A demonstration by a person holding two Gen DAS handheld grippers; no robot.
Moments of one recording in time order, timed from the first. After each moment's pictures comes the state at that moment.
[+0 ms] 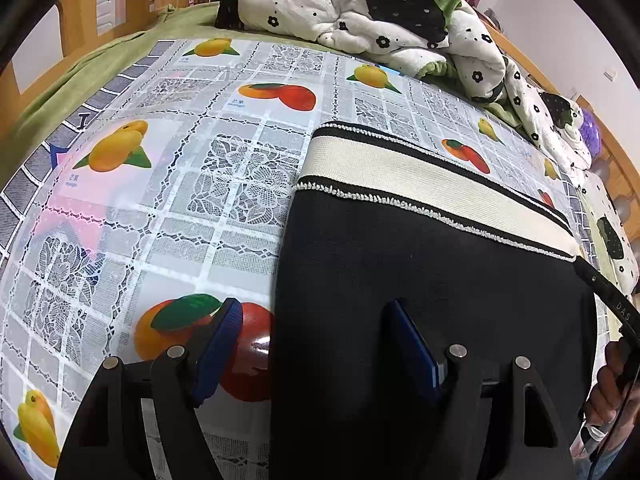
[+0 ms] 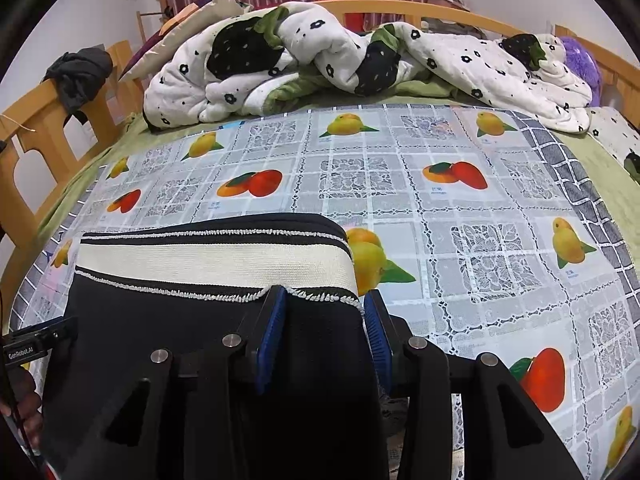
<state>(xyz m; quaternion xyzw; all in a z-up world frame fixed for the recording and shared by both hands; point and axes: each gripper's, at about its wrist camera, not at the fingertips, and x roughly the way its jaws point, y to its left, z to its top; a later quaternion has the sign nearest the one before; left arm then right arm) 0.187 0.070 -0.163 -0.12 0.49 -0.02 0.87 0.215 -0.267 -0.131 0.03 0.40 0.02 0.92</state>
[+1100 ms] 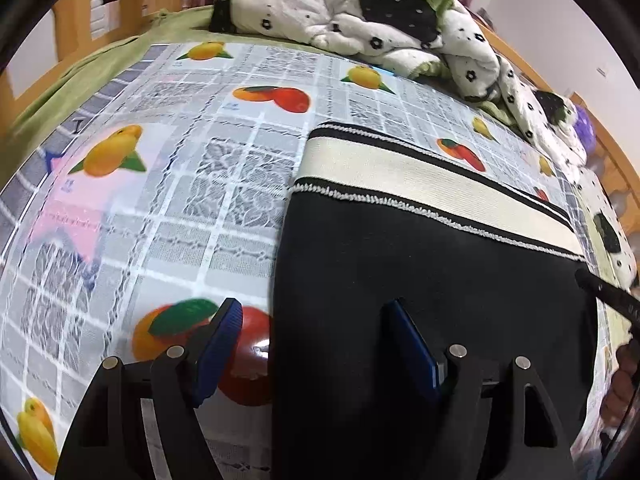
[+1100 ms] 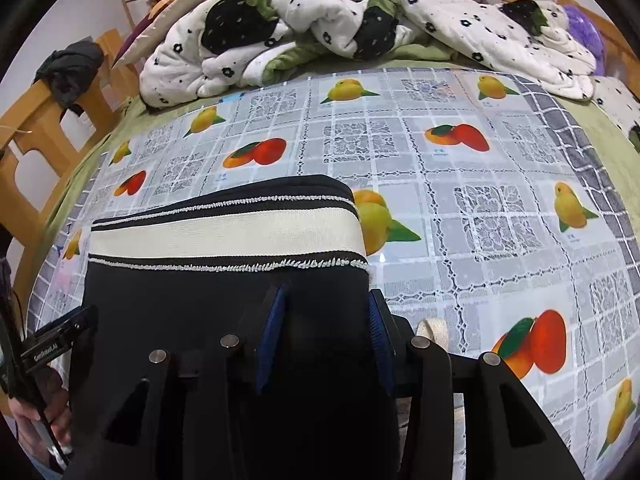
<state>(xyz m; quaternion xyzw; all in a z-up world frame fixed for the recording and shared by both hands) 0.190 0.071 -0.162 -0.11 0.48 -0.04 0.87 0.212 -0.271 -0.125 0.05 0.46 0.03 0.88</state>
